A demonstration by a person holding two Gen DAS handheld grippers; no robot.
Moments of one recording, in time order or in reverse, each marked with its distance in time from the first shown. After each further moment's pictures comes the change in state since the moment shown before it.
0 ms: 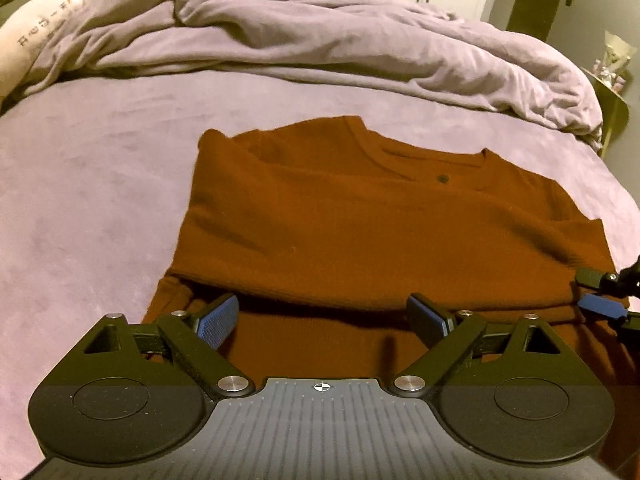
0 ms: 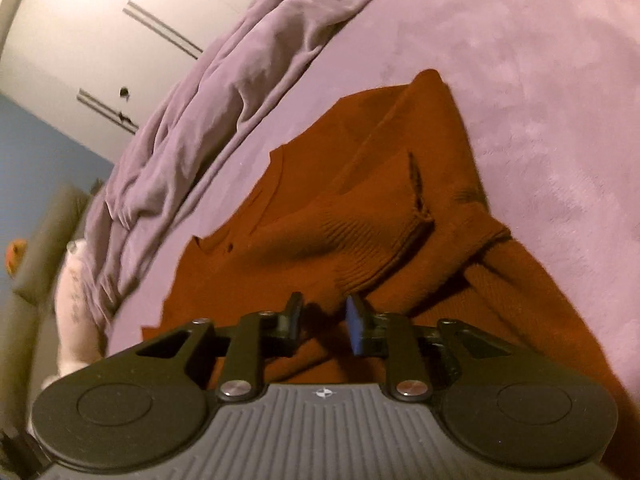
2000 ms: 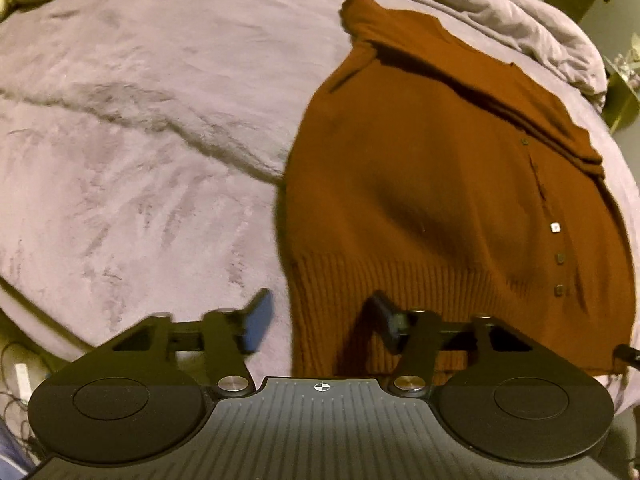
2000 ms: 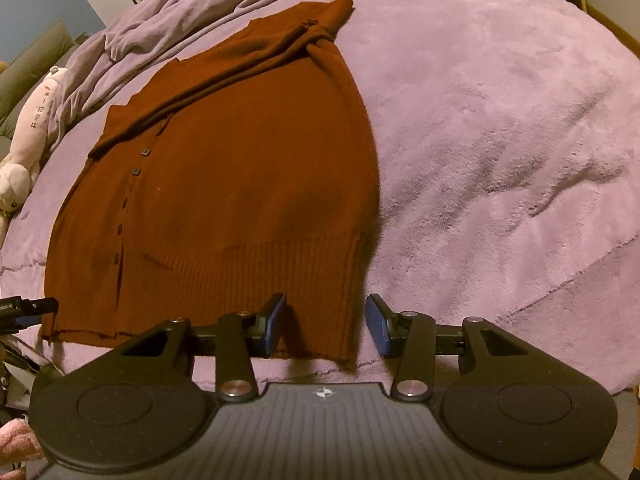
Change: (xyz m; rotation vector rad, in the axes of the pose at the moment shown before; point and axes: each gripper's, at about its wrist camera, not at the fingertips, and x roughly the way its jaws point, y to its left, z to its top) left arm -0.133 0.116 -0.153 -0.154 0.231 -0.045; right arm -0.193 -0.059 -0.164 -0.407 0.154 -0.287
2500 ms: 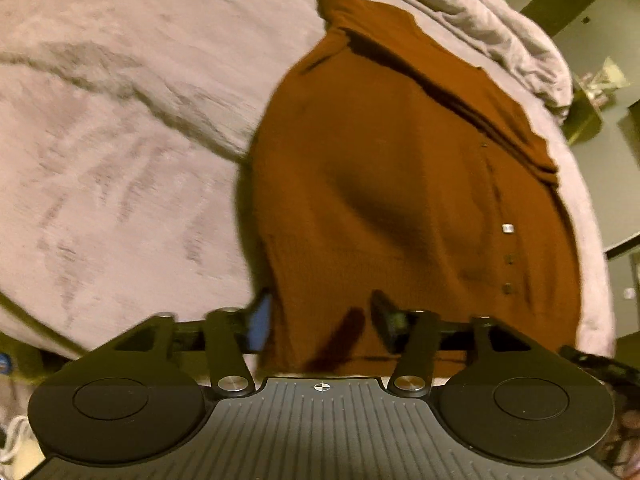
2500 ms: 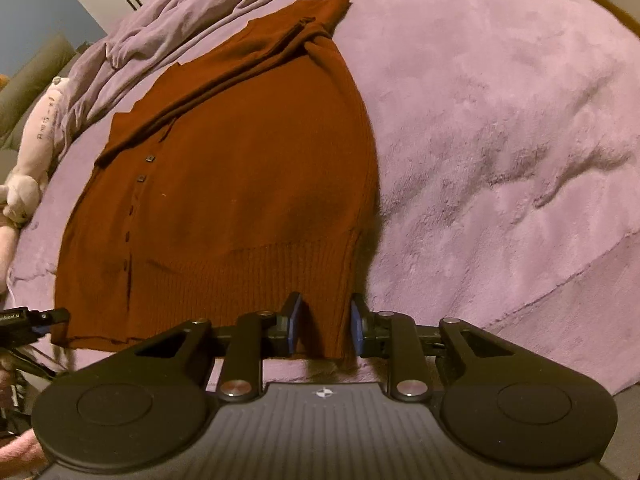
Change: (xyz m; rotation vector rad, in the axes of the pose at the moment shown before) left arm 0.004 0.008 -0.002 -0.067 0.055 -0.187; right arm 0.003 -0.009 0.004 0.053 0.026 0.059
